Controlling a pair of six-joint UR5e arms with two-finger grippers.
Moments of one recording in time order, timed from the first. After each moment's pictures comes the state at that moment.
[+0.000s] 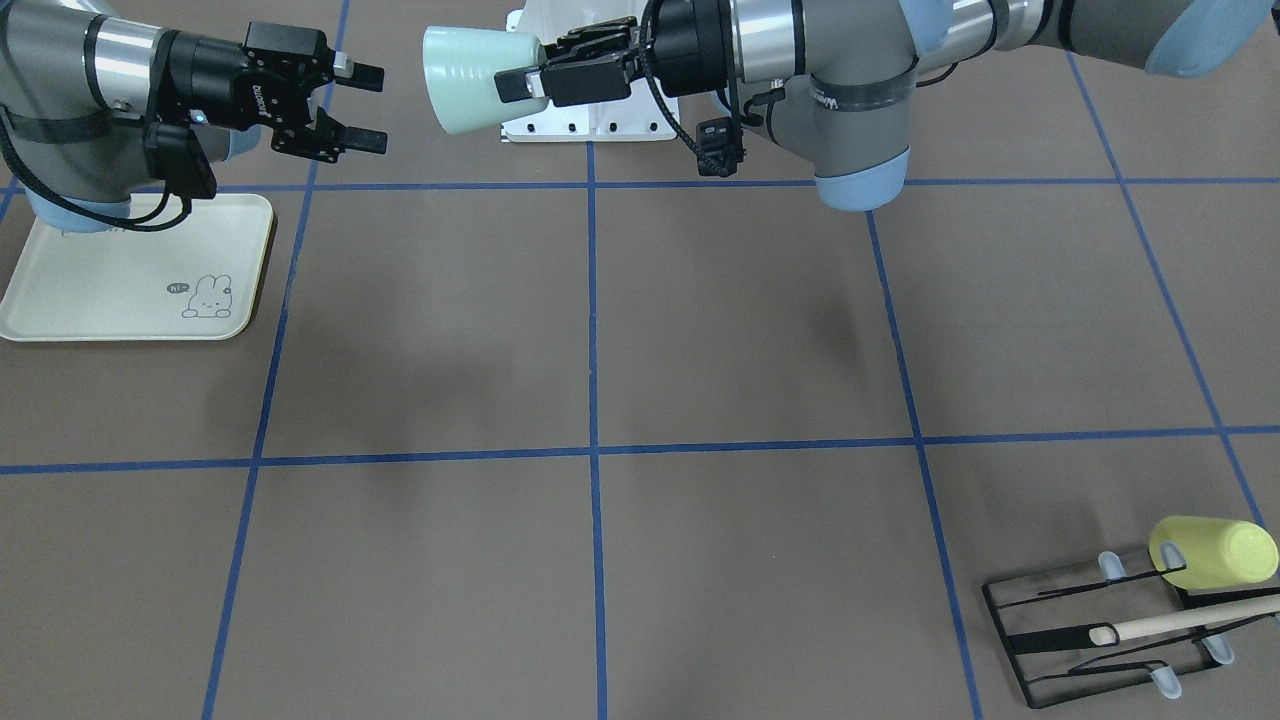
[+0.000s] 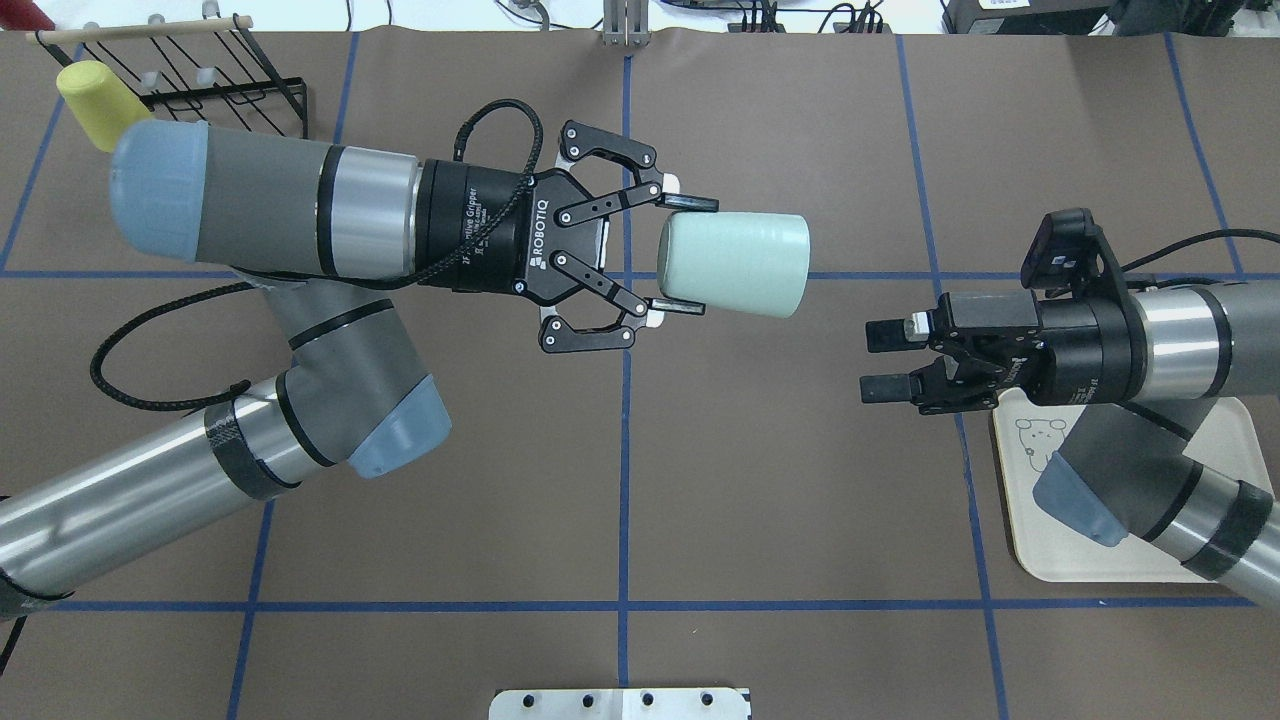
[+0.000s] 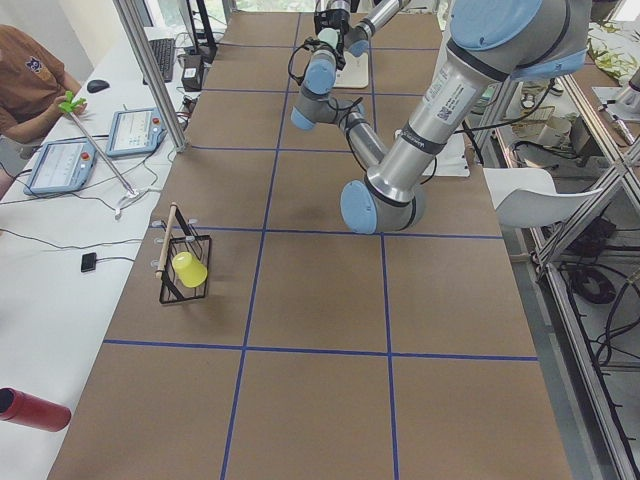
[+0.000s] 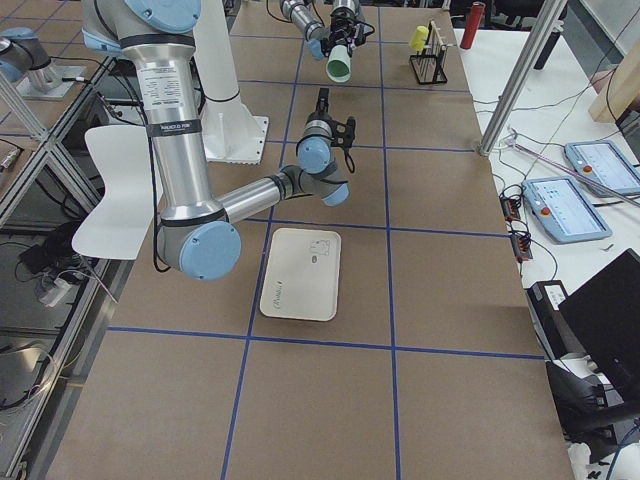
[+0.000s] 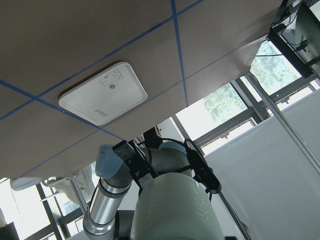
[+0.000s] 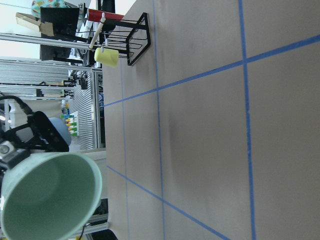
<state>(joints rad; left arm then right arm) -0.66 -2.30 -1.58 -3.10 -2.10 -3.03 0.72 -1.38 1.69 0.36 2.13 2.09</state>
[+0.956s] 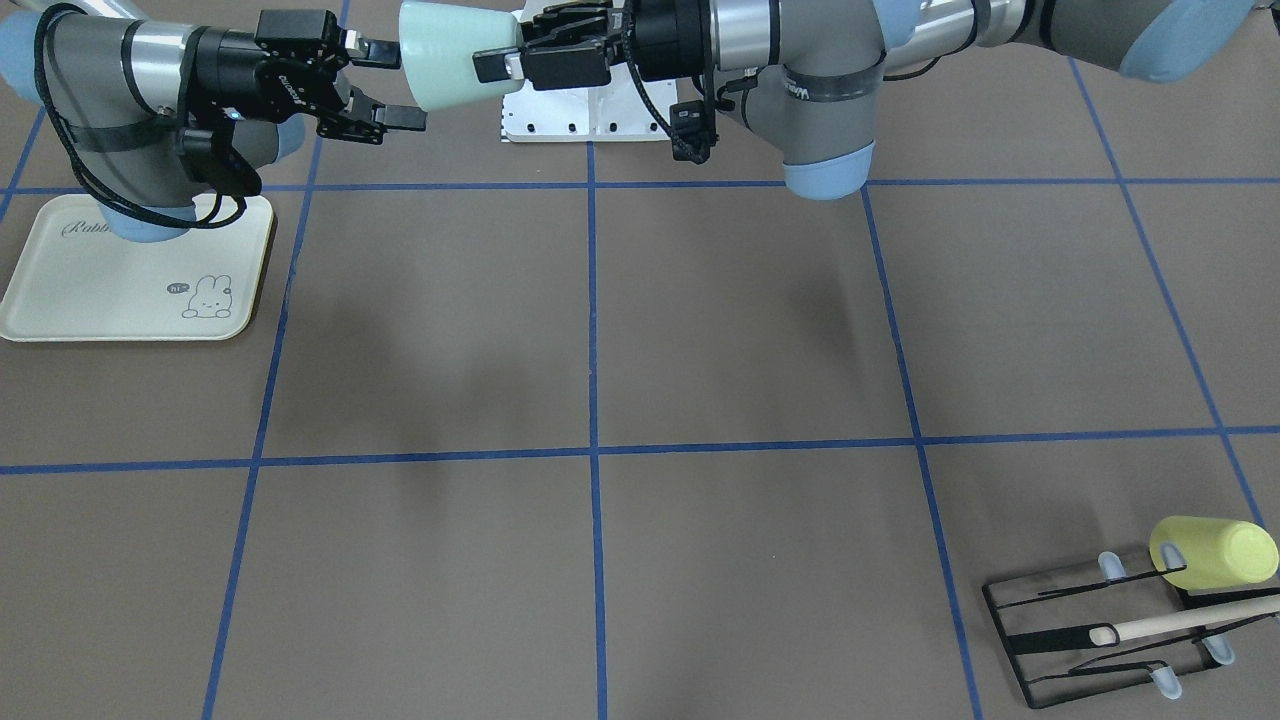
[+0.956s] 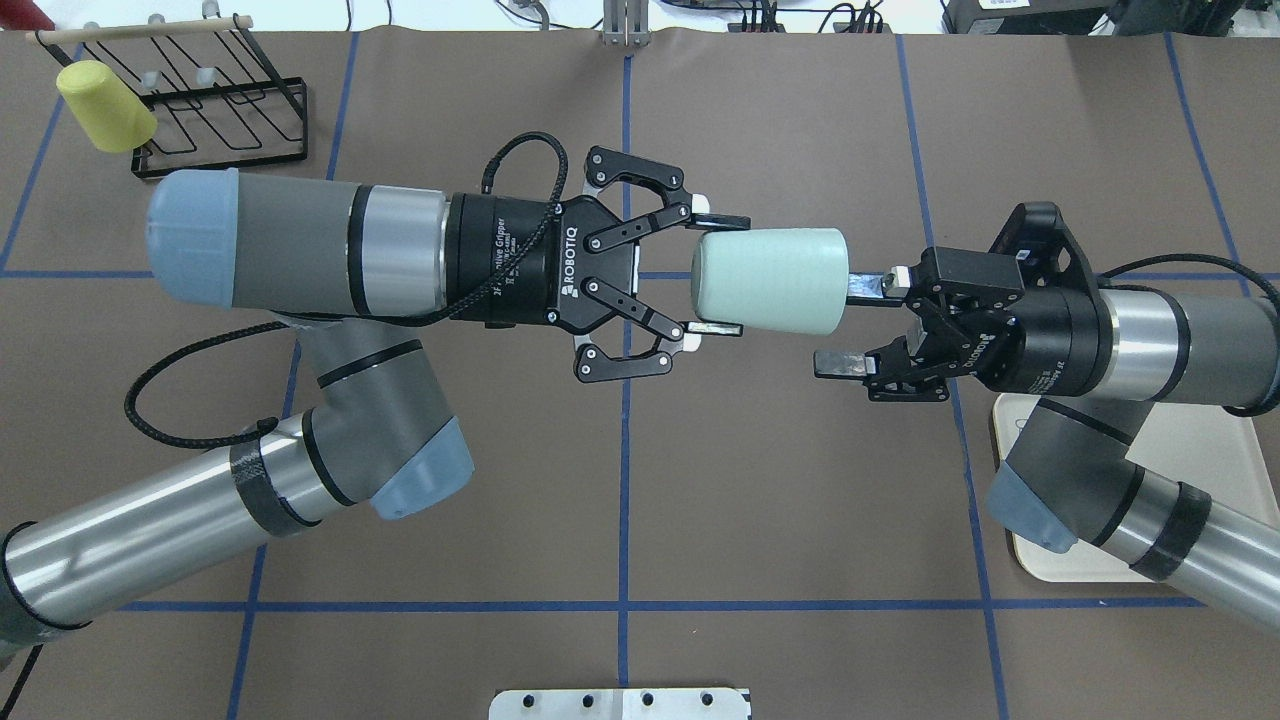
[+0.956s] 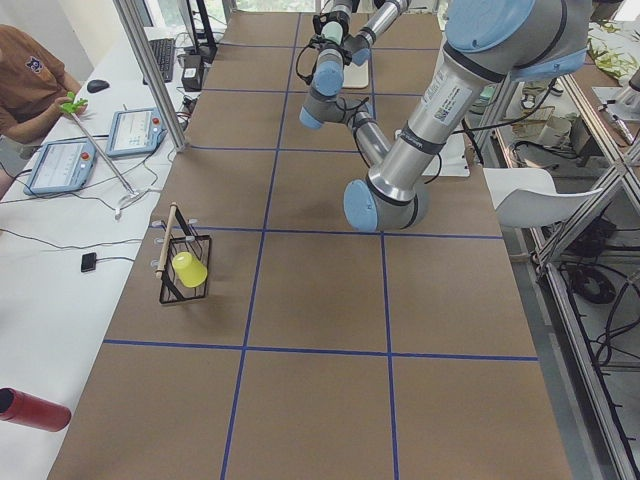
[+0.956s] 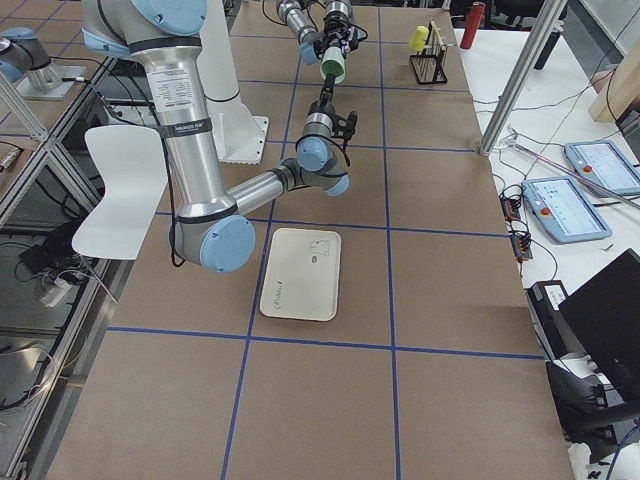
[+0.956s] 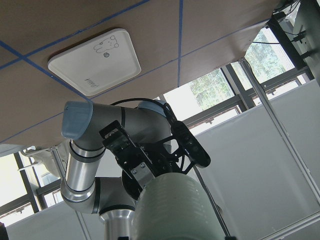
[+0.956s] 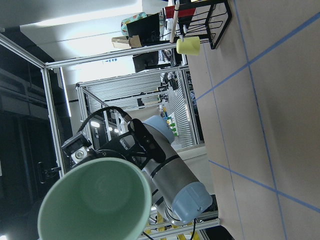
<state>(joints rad) -0.59 -2.31 -1.58 -3.11 -2.01 -3.07 0.67 -1.31 1.66 0.45 1.96 2.23</state>
